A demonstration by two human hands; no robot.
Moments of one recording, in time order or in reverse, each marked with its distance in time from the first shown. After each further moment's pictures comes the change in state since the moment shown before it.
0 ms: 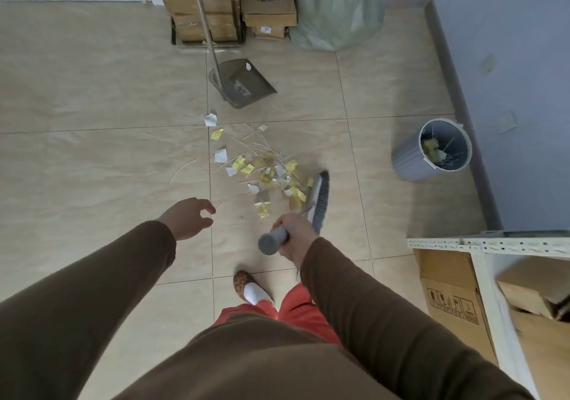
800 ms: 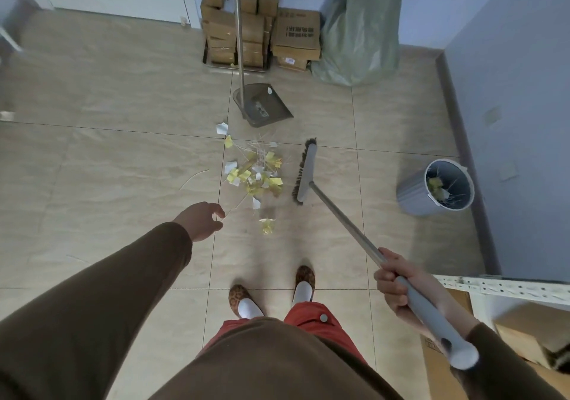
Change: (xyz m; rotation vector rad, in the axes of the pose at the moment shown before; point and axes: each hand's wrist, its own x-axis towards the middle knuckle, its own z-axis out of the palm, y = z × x) left_hand -0.013 -0.014 -0.001 -0.092 0.076 -0.050; right_hand -0.140 -0.070 -0.156 0.059 -0.345 0.069
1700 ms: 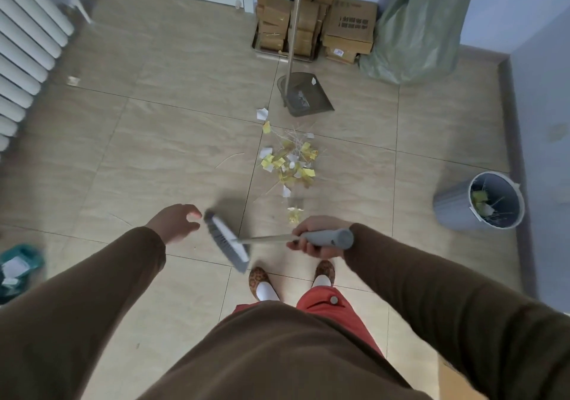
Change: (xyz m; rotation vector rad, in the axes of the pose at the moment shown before) left_hand -0.075 -0.126 0.015 -0.110 0.072 -0.222; right_hand 0.168 0.067 0.142 -0.887 -0.012 0.530
